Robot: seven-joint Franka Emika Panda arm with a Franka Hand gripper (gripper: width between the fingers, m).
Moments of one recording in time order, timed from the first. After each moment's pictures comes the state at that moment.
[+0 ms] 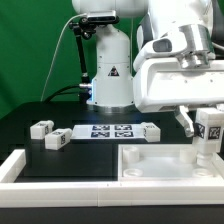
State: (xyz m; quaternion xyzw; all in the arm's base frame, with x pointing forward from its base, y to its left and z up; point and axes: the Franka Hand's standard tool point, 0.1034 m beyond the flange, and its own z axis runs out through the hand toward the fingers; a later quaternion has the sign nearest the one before) arm 0.620 0.113 0.088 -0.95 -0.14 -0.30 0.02
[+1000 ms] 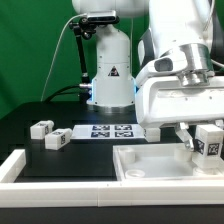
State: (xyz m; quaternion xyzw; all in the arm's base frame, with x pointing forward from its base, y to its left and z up) arm 0.607 0.119 0.062 -0.95 -0.14 -0.28 0.02
